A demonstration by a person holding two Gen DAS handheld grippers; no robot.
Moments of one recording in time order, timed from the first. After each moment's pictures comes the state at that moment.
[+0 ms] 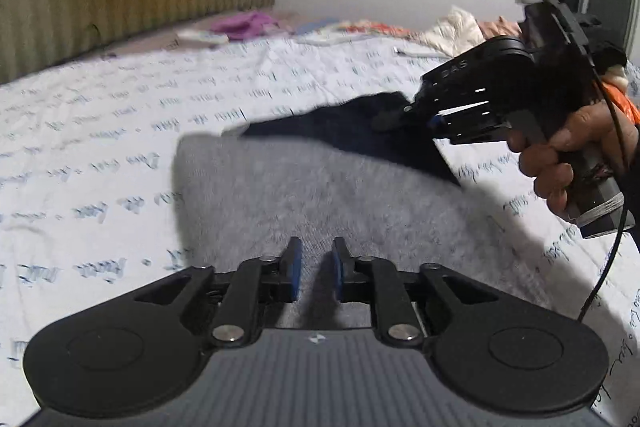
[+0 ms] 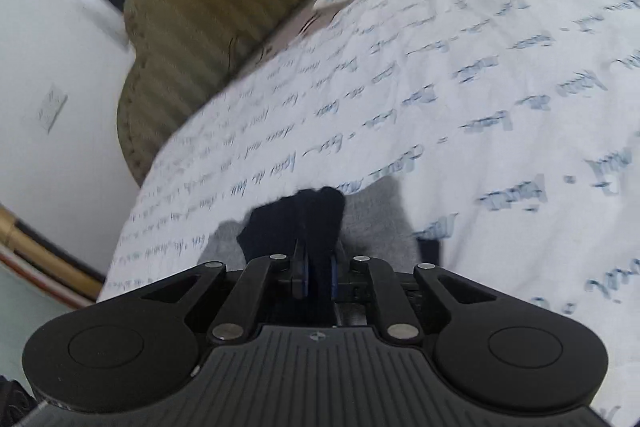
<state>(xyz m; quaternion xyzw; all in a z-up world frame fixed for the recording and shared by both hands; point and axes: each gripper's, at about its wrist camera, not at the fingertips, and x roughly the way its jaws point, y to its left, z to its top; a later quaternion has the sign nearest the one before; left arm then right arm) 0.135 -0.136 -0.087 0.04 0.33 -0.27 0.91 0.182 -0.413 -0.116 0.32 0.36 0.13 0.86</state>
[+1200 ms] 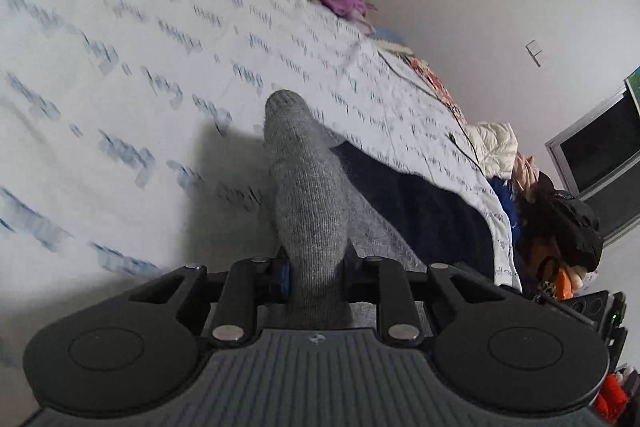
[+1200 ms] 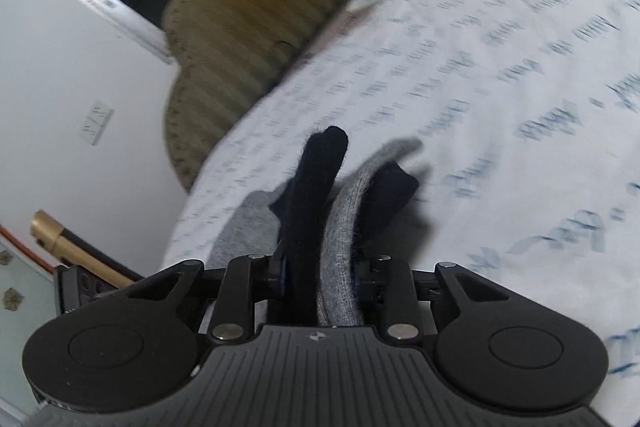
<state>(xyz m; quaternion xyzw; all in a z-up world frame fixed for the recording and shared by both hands) 0.236 -0.029 -0.080 -0.27 0.43 -0.23 0.83 0.151 -0.379 -0.115 0.36 0.32 0.20 0.85</state>
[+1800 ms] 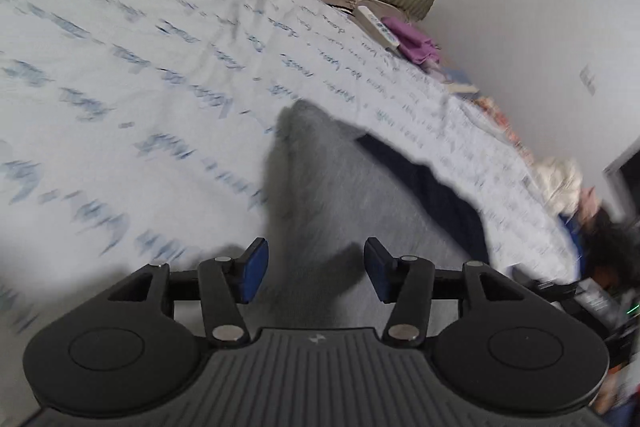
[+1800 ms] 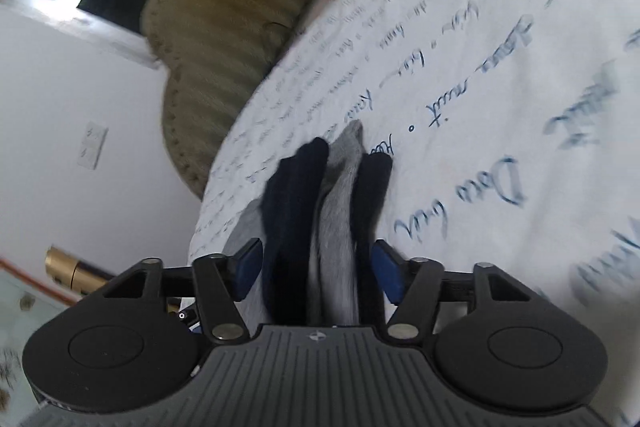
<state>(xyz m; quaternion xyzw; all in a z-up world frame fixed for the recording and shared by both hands) 0.224 0.069 -0.084 -0.22 0.41 -0.13 0.88 0.184 -0.336 -0.147 0.43 0.35 0.20 0.81</state>
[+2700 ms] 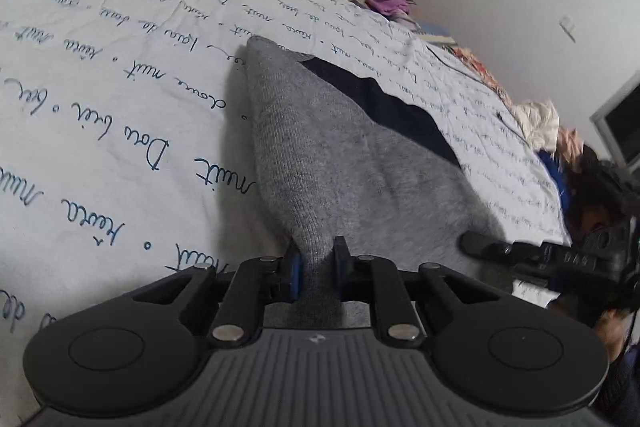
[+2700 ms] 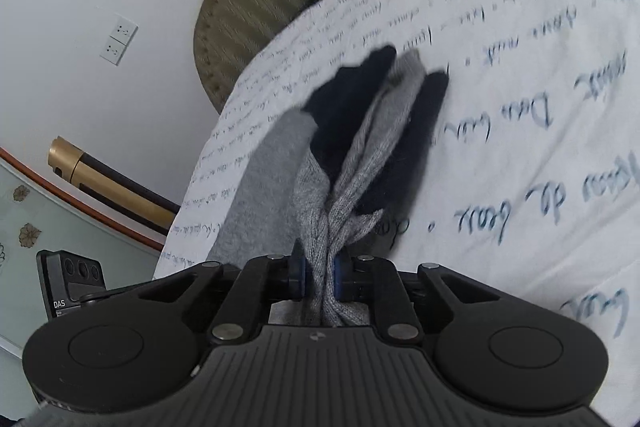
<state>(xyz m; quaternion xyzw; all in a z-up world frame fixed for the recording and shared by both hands) 0.169 0.038 -0.073 -0.18 0.45 -0.17 0.86 0.144 -0.315 -0.112 0.32 0.41 0.27 0.81</state>
